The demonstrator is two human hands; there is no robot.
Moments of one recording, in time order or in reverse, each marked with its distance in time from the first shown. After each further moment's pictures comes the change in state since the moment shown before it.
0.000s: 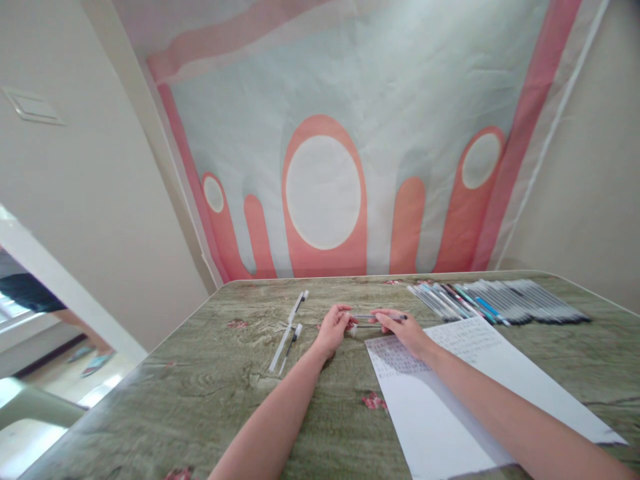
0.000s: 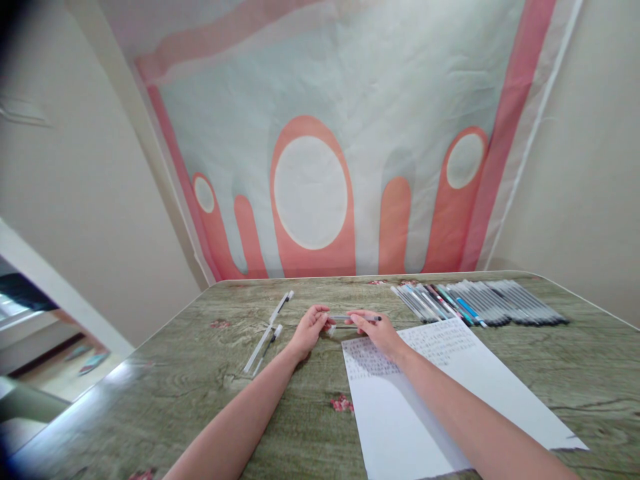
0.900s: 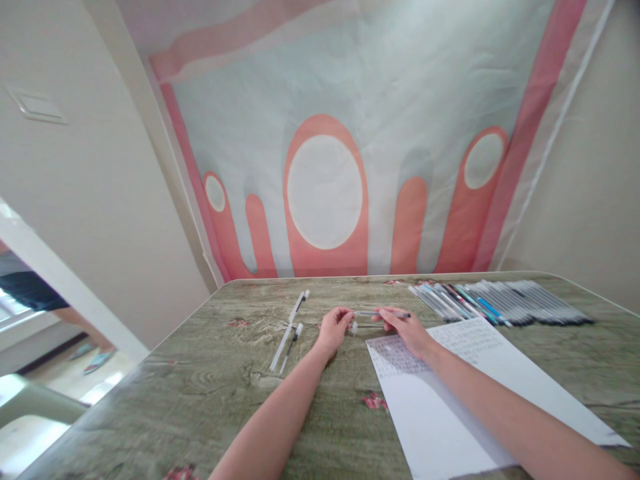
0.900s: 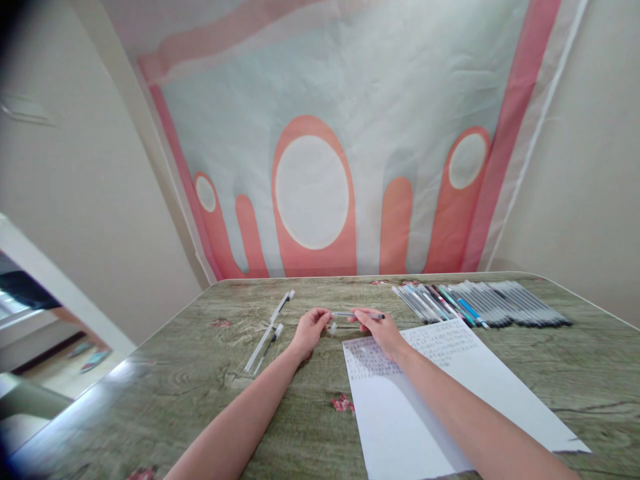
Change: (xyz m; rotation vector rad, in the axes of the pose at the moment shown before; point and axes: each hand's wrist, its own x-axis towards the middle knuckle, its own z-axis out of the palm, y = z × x) left_hand 0.005 -0.007 0.000 0.158 0.104 0.038; right_hand 0.003 0.003 -0.001 0.068 0.066 -0.013
